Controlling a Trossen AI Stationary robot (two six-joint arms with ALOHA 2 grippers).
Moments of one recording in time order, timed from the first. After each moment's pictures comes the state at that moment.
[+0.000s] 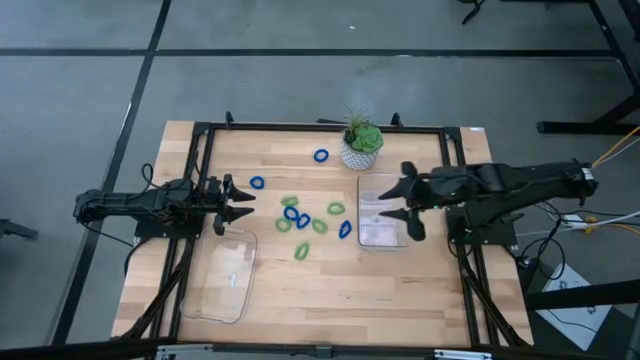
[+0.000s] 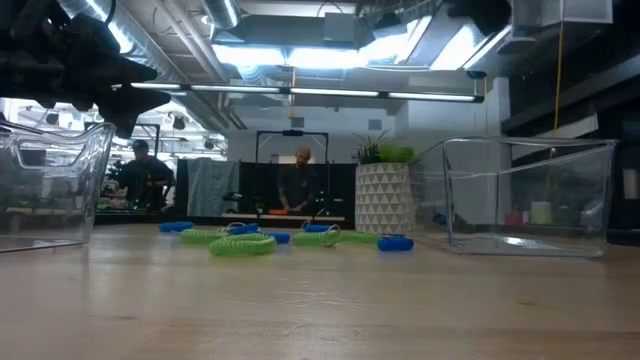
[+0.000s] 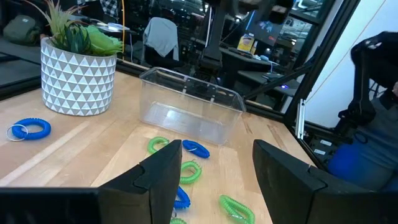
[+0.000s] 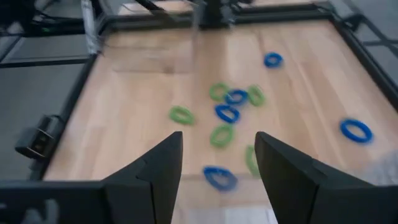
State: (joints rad) left arm 0.03 0.04 0.01 0.01 -0.02 -0.32; right arm 0.16 0.97 1.00 -0.53 0.11 0.12
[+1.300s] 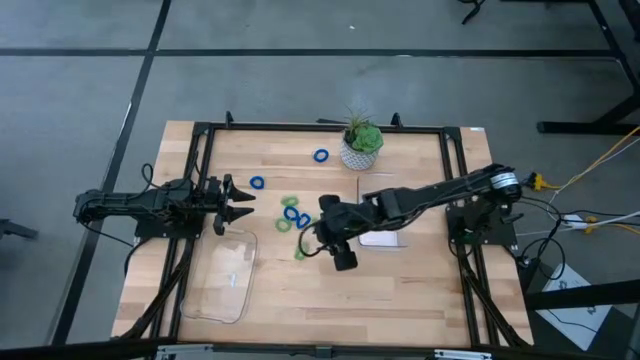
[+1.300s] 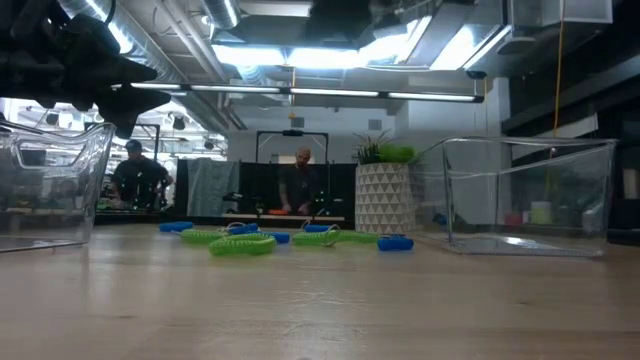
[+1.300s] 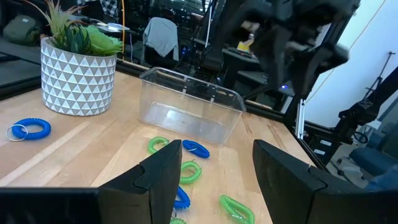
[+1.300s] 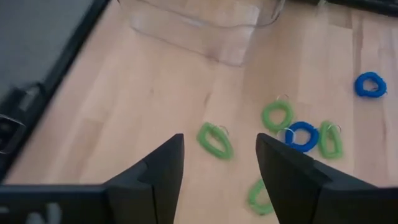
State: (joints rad) left arm 0.03 0.04 0.01 0.01 -0.02 -0.32; right arm 0.20 1.75 1.52 -0.57 0.03 -0.11
